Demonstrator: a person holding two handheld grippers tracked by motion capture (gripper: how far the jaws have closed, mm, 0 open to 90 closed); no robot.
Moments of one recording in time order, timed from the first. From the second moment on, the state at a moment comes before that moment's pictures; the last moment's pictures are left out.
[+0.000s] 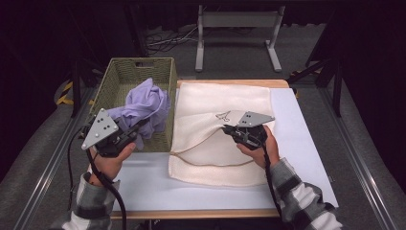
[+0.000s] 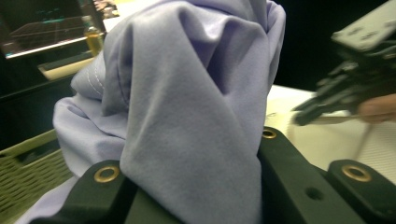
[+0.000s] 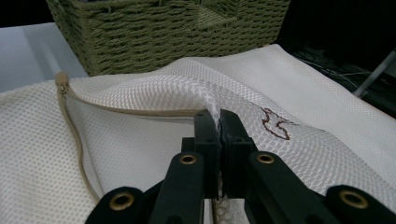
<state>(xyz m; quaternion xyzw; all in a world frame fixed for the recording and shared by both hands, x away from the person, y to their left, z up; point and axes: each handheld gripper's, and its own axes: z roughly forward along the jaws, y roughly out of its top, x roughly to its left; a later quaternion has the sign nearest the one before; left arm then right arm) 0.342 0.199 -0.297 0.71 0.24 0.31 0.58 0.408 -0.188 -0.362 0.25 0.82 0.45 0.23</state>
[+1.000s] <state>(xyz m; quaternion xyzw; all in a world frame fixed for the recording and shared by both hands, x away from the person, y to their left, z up) 0.318 0.080 -0.350 0.81 0.13 0.16 0.55 0.413 -0.186 -0.359 0.26 0.82 0.47 0.23</state>
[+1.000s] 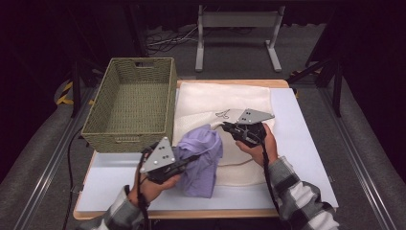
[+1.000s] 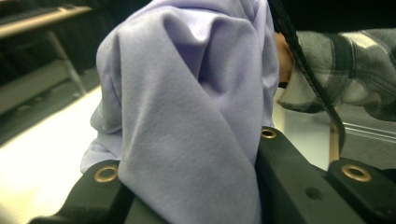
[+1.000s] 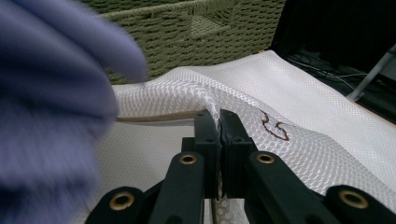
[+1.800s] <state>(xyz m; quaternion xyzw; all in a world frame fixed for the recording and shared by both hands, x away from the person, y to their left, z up) 0.382 0.000 -0.399 0.81 0.24 0.19 0.50 0.395 -0.186 -0.345 0.23 0.81 0.48 0.22</state>
